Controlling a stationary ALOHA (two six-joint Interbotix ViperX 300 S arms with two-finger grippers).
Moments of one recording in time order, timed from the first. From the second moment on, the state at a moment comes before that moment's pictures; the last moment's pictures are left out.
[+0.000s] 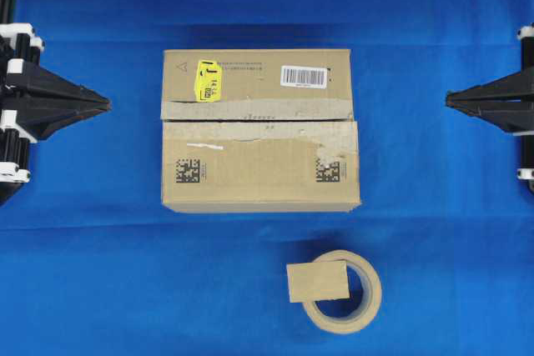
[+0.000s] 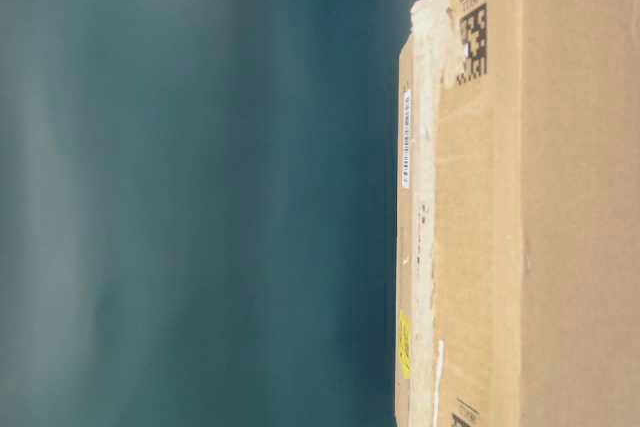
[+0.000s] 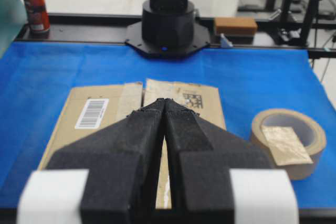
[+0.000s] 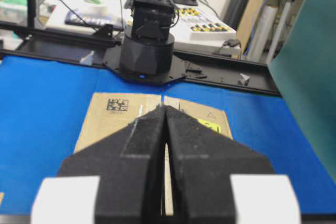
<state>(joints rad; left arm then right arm) 0.00 -0.97 1.18 0.00 -0.29 0.00 0.00 -0.96 1.17 0.00 -0.29 0.00</state>
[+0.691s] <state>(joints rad) -0.24 -0.62 1.11 0.00 -0.48 0.51 0.00 -0.94 1.14 0.00 -0.26 0.02</state>
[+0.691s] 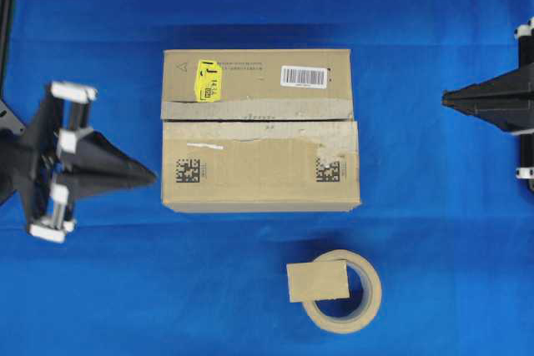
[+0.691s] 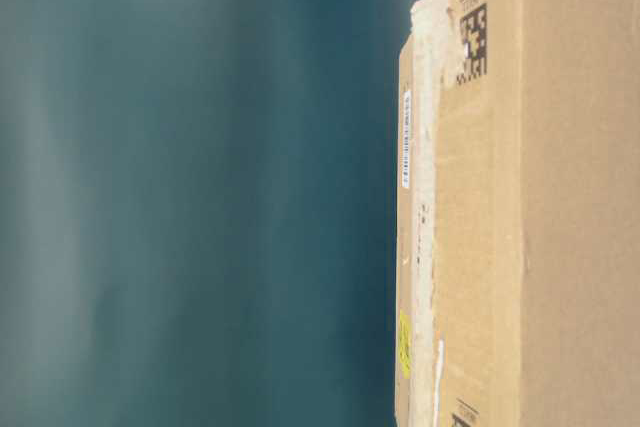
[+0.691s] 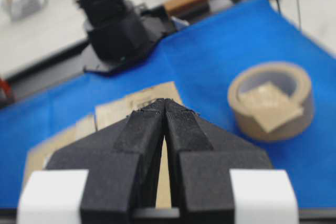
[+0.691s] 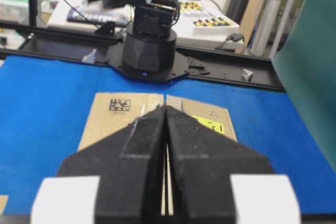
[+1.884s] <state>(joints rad) -0.36 0.30 0.59 -0.03 -0.41 1.29 0.00 -0.93 1.14 0.00 -0.30 0.01</state>
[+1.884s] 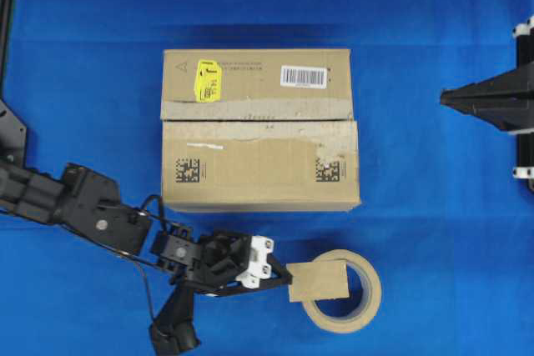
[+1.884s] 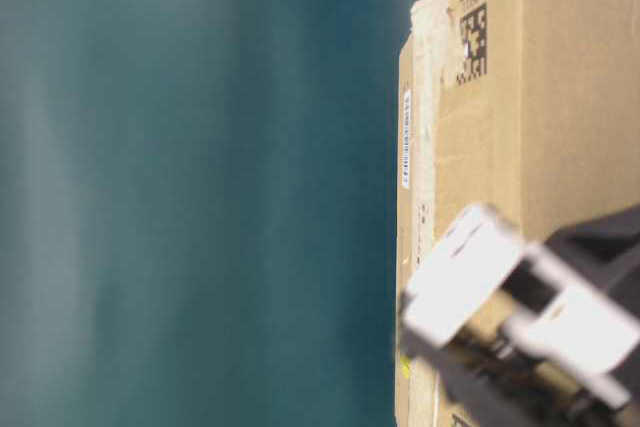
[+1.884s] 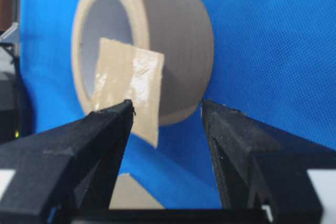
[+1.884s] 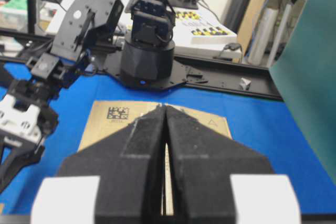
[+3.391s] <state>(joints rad) -0.27 -0.05 0.72 -0.03 -0.38 1.58 0.01 -0.93 1.14 0.00 -0.24 0.00</state>
